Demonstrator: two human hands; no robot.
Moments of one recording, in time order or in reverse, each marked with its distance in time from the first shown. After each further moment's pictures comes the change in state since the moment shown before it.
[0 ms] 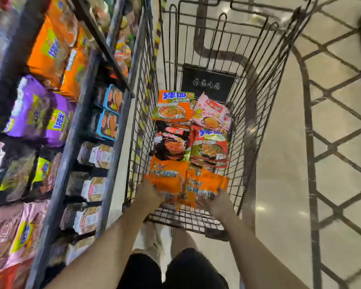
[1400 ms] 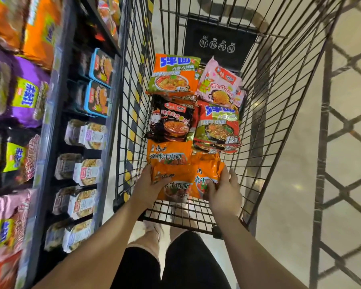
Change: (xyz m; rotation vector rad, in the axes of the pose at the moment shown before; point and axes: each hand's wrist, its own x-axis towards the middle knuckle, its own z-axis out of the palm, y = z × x) left_hand 0.066 -0.043 0.048 -0.477 -0.090 0.147; right_hand 0.042 0.012 0.047 -0.228 0.432 -0.196
